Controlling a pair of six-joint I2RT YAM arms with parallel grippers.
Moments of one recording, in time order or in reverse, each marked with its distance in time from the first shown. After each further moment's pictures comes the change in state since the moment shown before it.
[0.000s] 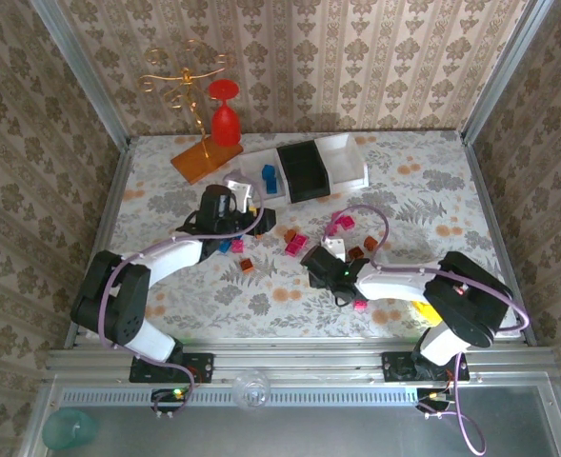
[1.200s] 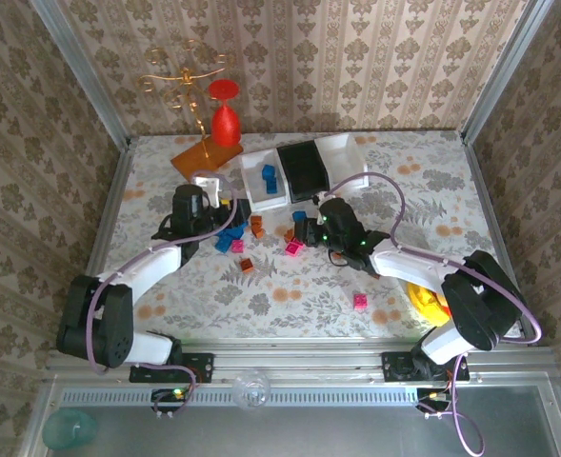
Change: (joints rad) left arm 0.144 -0.152 -0.067 -0.010 -0.041 -0.015; right arm -0.238 -0.074 0.124 0.344 -0.512 -0.174
